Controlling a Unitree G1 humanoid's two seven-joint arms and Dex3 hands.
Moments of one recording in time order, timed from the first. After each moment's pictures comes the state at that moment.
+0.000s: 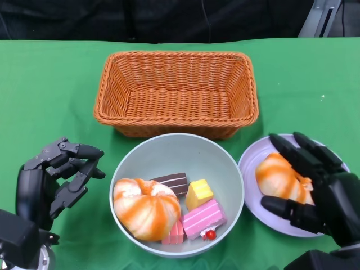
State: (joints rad) left arm -0.34 0.05 0.24 0.99 -0.17 -1.00 -0.26; right arm -0.03 -0.31 0.26 0.16 -0.60 -0.47 -0.46
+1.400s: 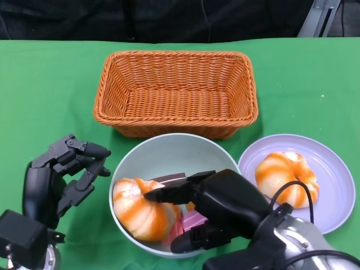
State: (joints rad) left arm -0.30 0.03 0.21 0.88 -0.13 -0.97 -0.22; right arm -0.25 -0.15 0.55 0.07 -0.74 -0.24 0.08
